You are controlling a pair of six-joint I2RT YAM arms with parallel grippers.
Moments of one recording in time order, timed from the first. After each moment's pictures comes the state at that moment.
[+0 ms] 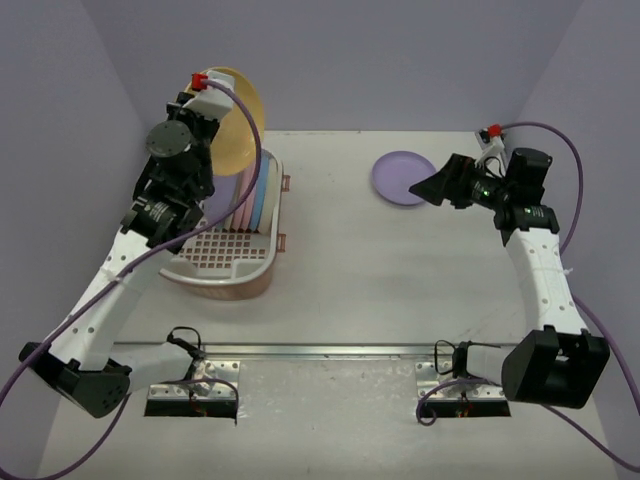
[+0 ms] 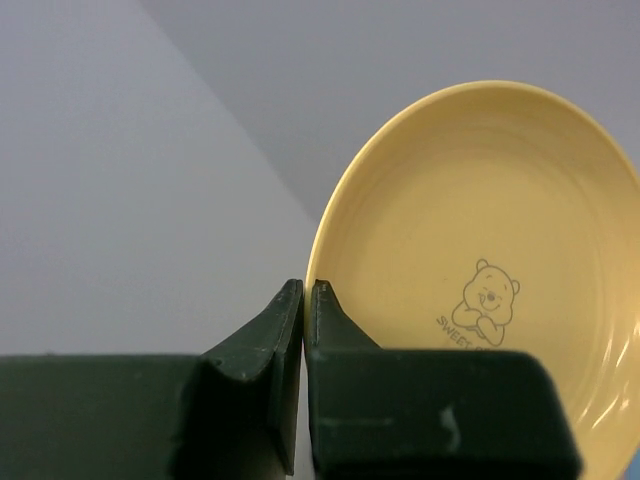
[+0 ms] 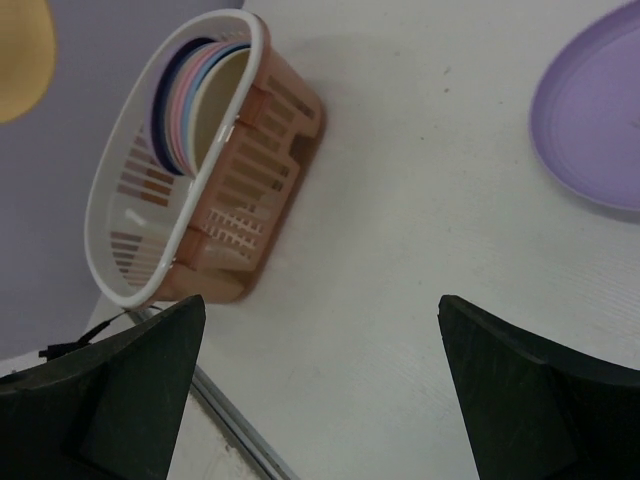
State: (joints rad) left arm -0.44 1.18 1.39 -0.06 -0.74 0.67; right arm -0.15 1.23 1.05 -0.30 -0.84 0.29
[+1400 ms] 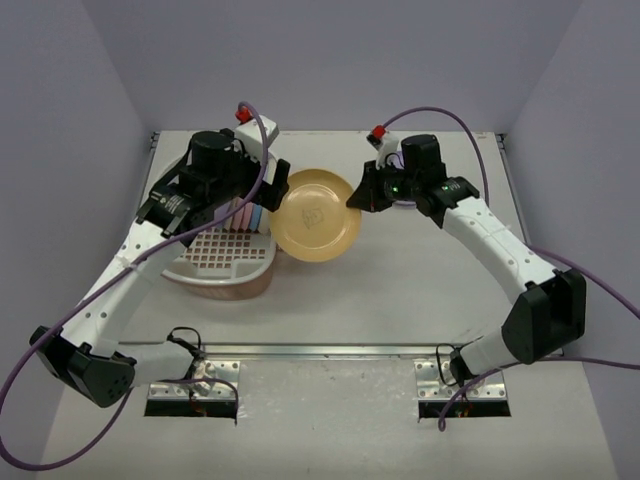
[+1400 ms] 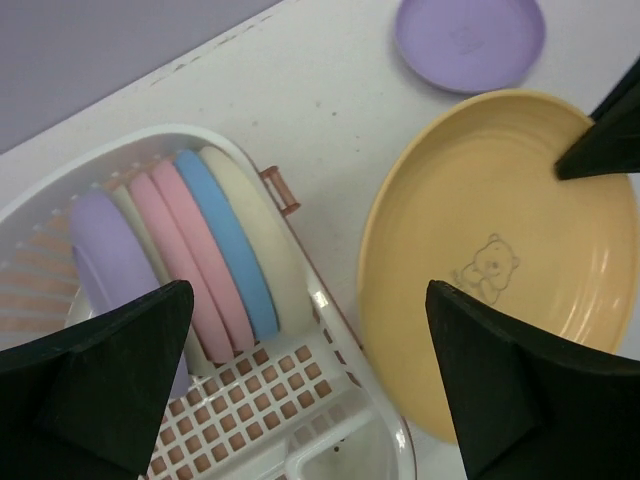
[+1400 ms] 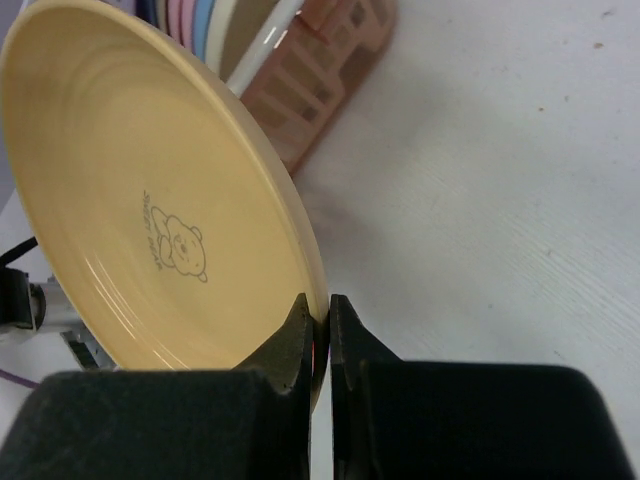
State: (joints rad) left arm -0.43 1.21 1.39 -0.60 0.04 0.10; right arm 0.39 1.48 1.26 -0.37 -0.50 0.19
